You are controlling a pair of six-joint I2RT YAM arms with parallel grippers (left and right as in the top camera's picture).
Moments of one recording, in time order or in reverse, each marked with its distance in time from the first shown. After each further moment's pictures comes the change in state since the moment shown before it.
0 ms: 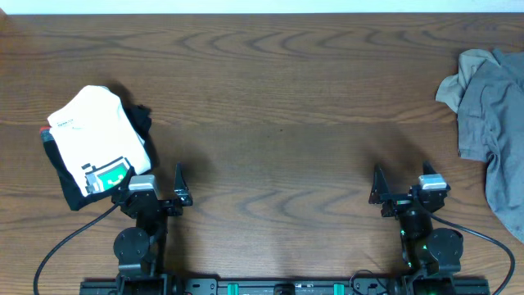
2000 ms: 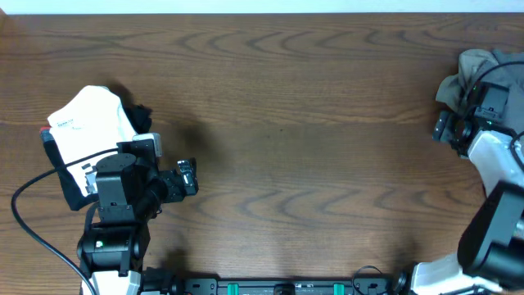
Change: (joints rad) left arm 0.000 0.732 0.653 -0.573 0.211 -0.135; right arm -0.416 1.725 1.011 -0.293 0.306 -0.063
